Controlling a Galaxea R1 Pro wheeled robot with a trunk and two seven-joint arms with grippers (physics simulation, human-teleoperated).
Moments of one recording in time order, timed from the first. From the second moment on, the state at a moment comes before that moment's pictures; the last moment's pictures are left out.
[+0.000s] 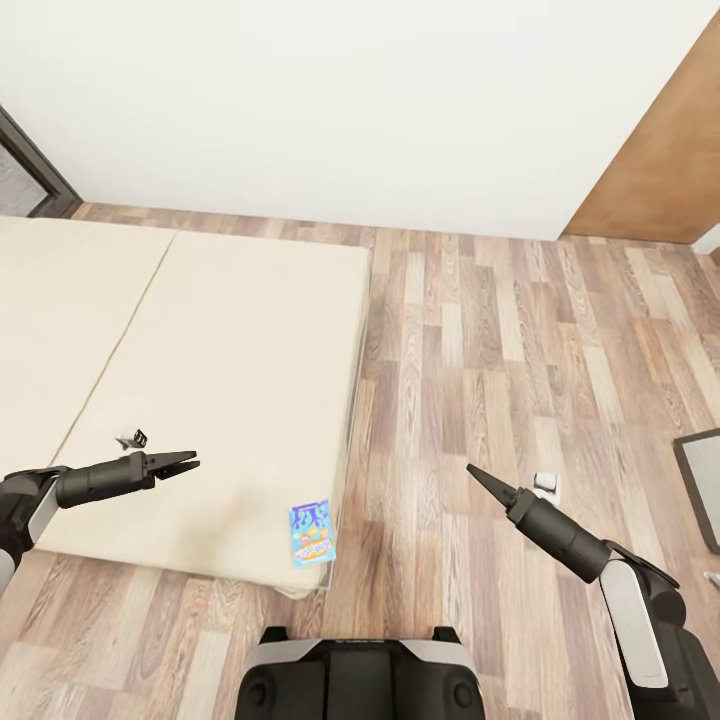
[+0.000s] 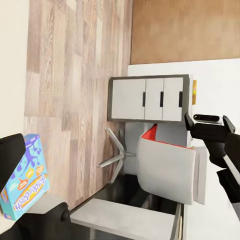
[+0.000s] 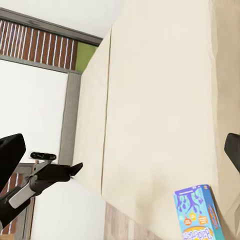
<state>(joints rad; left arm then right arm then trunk) -0.91 0.48 0.14 -0.50 0.13 0.67 -1.57 -0.32 -0.04 -0.33 -1.47 -0.61 0.76 0.88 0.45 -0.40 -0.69</state>
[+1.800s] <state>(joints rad) -0.91 0.43 0.14 -0.50 0.12 0.68 -1.57 -0.32 -0.04 -0.33 -1.47 -0.61 0.76 0.88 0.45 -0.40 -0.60</state>
